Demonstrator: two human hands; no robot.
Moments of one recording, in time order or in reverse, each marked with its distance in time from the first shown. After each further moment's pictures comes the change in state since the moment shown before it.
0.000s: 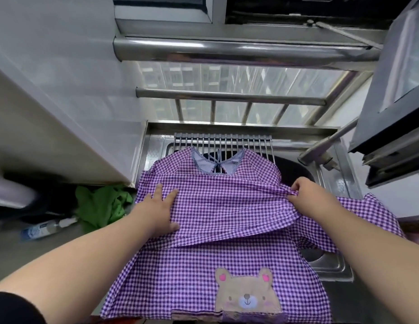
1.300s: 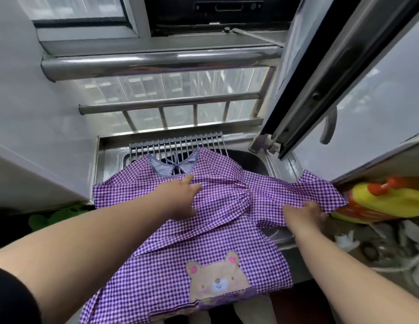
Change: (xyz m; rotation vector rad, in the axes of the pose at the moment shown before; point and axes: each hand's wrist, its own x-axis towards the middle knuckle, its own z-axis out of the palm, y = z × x) left_hand -0.037 0.147 -0.102 0.249 0.140 0.424; right_hand -0.080 0.092 0.044 0.758 0.253 0.703
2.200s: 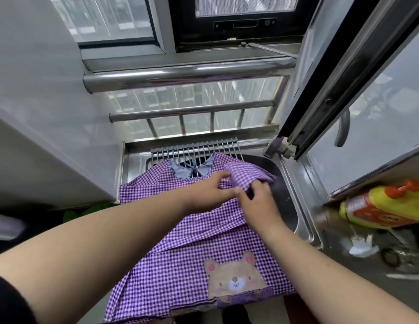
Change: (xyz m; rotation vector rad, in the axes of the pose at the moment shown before) left_hand -0.046 0.016 -0.035 -1.021 0.001 0.071; right_hand -0.131 -0.071 0.025 0.005 -0.366 -0.712
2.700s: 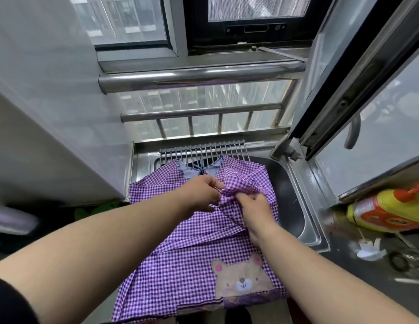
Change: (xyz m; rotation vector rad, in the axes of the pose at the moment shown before) left_hand -0.011 -0.031 -0.012 -0.412 0.151 -0.162; right_hand 0.004 -0.003 0.046 0.693 -0.046 0.402
